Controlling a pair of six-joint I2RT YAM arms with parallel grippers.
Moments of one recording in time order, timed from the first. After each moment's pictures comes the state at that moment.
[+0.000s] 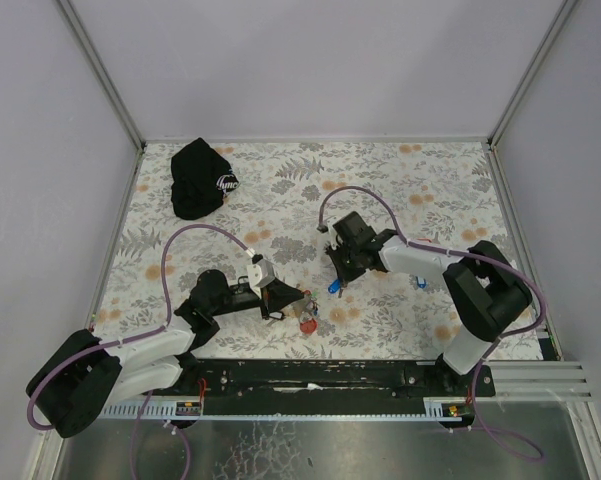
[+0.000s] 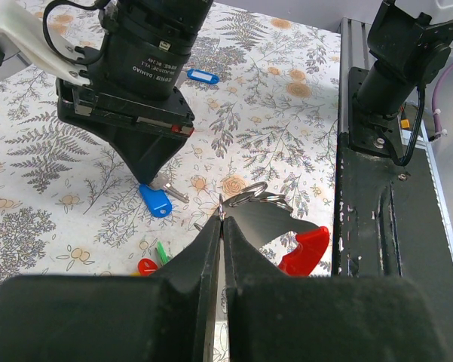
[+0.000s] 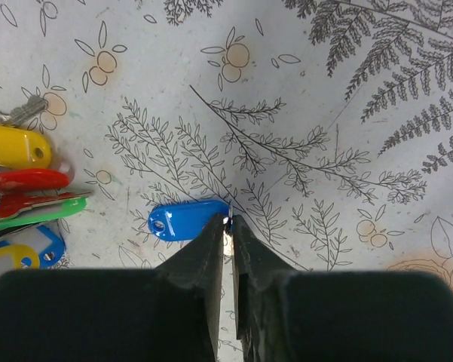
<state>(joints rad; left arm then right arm) -0.69 1.03 0.16 0.84 0.63 -0.11 0.68 1.69 0.95 -0.35 -0.09 0.10</state>
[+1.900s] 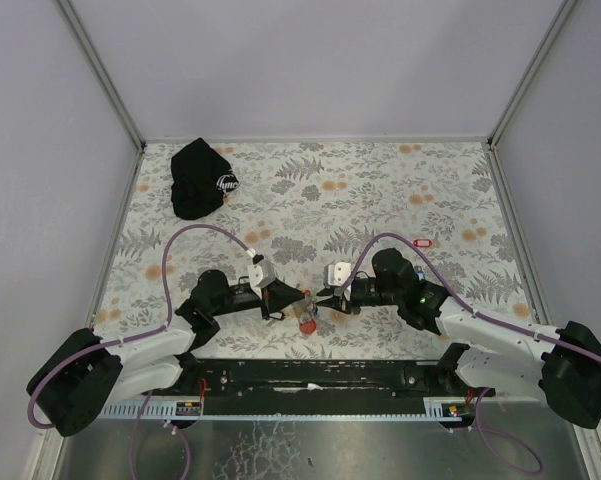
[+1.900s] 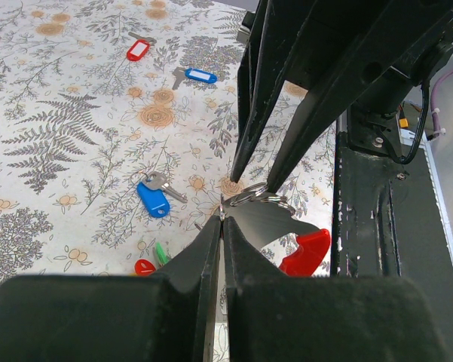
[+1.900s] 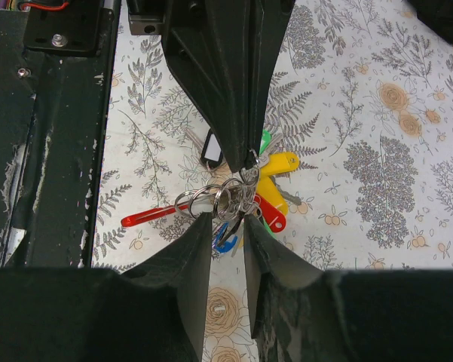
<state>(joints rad) -0.69 1.04 0.16 0.84 0.63 -0.11 0.86 1.06 0.50 0.15 -0.57 -0.40</state>
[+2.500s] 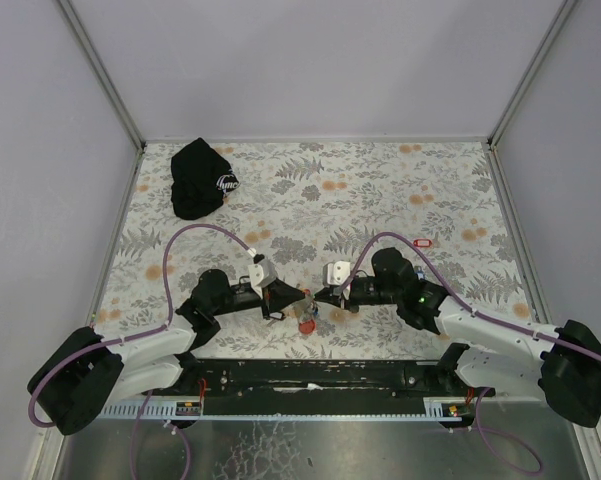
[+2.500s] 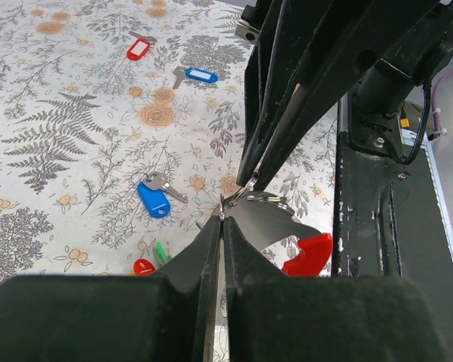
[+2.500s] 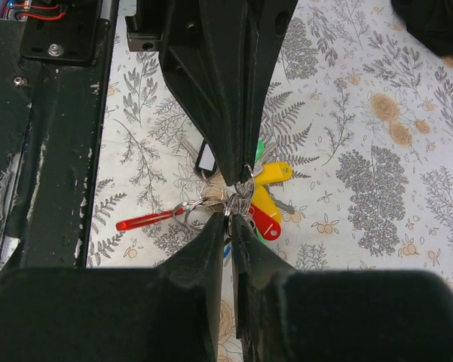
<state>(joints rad) -0.69 1.05 0.17 0.84 0.63 -0.11 0.86 1.07 0.50 0.18 -0.56 -0.40</state>
